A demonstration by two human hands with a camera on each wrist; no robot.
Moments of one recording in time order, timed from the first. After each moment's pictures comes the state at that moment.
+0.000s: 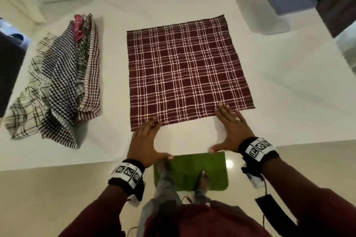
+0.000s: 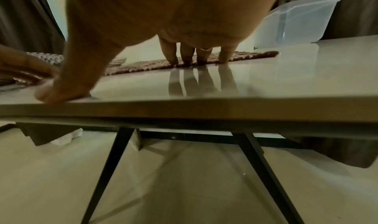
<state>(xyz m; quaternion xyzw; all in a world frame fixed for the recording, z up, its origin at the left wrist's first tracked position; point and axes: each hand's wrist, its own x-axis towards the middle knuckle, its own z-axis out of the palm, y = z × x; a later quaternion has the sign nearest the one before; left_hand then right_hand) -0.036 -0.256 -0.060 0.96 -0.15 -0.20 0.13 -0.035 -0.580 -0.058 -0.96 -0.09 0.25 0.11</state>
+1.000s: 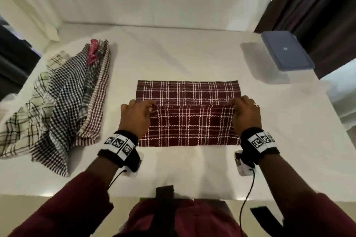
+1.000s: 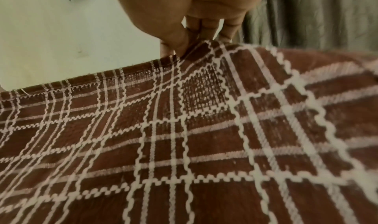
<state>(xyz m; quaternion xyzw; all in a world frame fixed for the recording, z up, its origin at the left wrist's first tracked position) 0.124 -0.266 0.027 0.97 -0.05 0.04 0.23 0.115 -0.591 0.015 -0.97 0.02 -0.14 0.19</state>
